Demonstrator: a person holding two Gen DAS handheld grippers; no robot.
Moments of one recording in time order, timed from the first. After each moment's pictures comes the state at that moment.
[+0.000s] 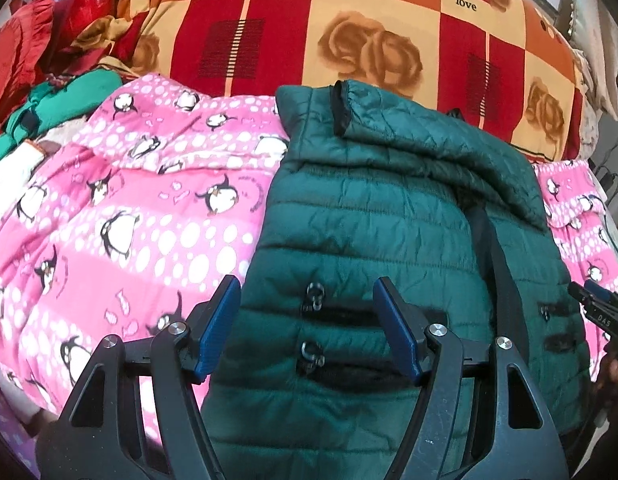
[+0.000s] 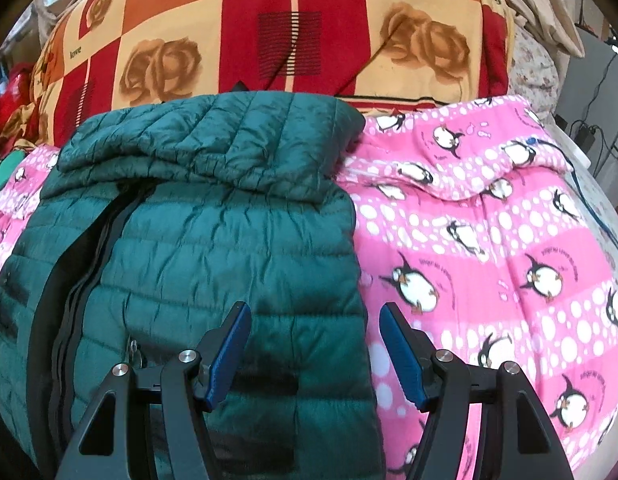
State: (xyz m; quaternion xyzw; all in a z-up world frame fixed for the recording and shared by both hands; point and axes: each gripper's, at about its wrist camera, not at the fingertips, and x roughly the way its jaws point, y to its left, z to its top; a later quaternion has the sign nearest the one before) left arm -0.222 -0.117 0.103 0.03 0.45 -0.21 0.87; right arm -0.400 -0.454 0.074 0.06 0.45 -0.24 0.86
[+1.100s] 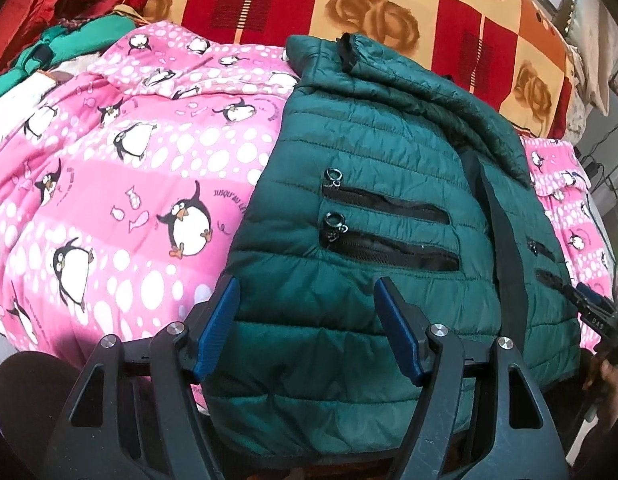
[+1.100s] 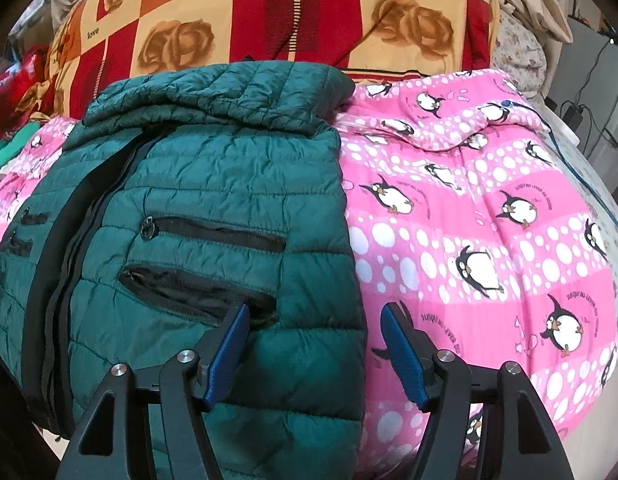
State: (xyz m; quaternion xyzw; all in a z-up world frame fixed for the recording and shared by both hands) left arm -0.267 -0.072 0.077 0.01 0.50 -0.23 0.83; right arm -0.477 -0.426 0.064 0.06 0.46 -0.23 0.85
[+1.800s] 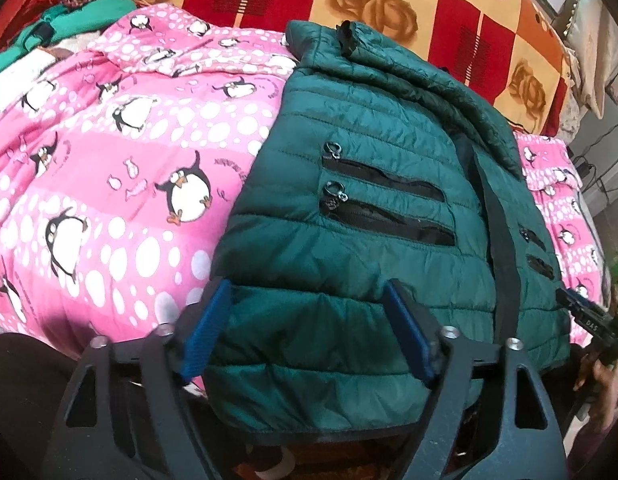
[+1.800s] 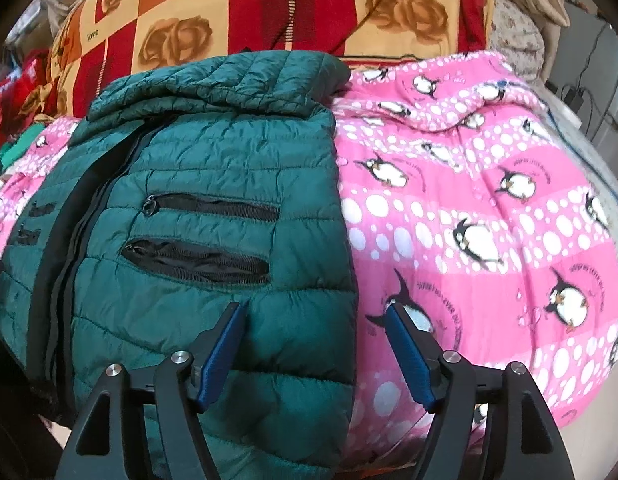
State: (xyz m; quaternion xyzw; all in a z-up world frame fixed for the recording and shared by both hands) left arm -0.277 -0.061 0.069 -0.01 0.52 -0.25 0.82; right arm -0.499 -0.431 0.058 0.09 0.47 -0.22 0.85
